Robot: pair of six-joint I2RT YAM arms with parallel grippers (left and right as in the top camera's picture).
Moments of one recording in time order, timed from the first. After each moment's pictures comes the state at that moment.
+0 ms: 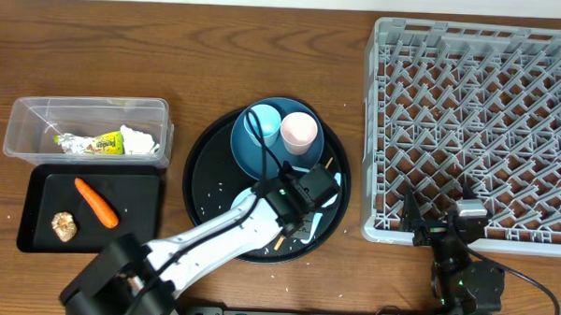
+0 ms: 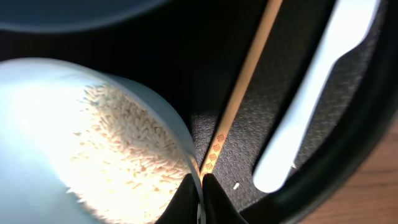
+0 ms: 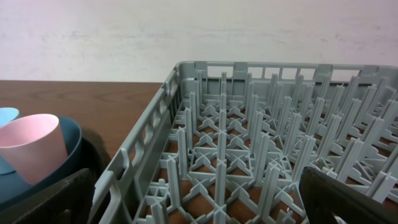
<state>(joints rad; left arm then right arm) -0.89 1.58 0.97 -0.78 -0.09 -0.71 0.08 0.01 0.01 -0.07 -0.01 0.04</state>
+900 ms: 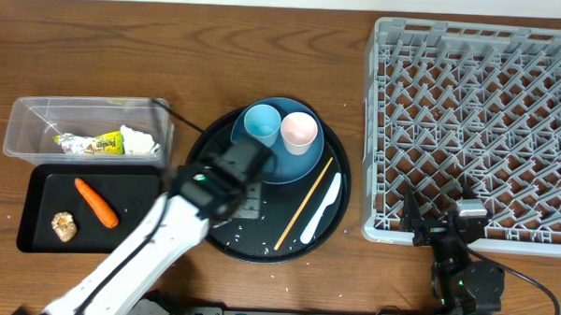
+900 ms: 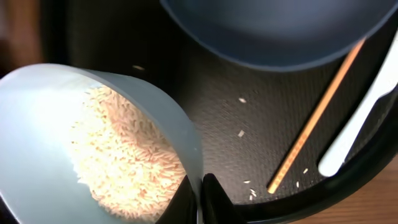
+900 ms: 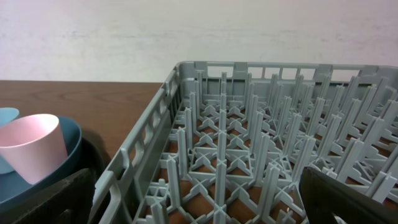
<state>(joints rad) -0.55 1.25 0.97 -1.00 -0.09 -0.50 0.08 0.01 0.01 -0.07 -0.01 0.04</state>
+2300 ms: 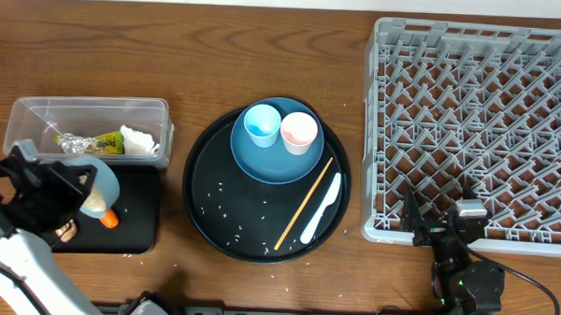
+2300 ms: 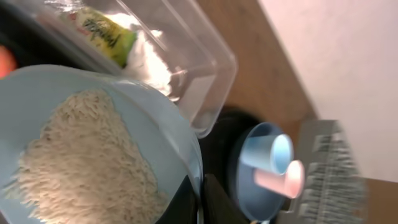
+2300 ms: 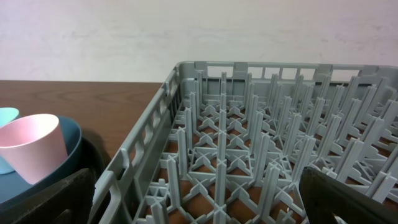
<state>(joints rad) 0.91 1.16 0.97 -0.97 0.83 -0.08 0.08 0.01 0.01 -0.07 -0.01 0.04</state>
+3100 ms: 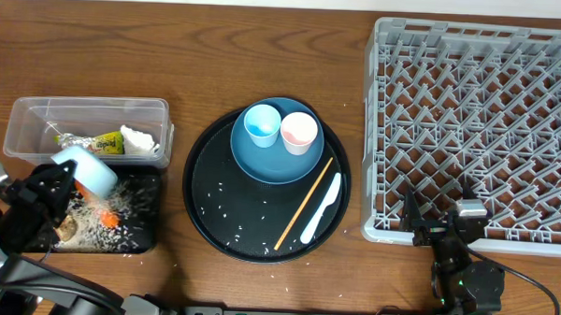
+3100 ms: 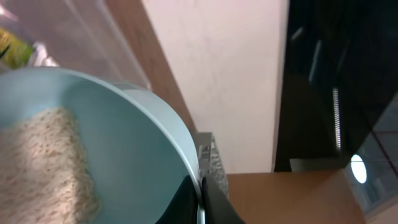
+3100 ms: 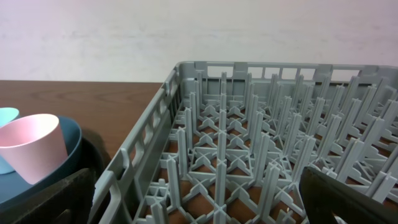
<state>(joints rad) 1.16 1.53 0.97 -1.15 1.44 0.33 0.08 0.01 0.01 -0.07 -0.01 0.04</state>
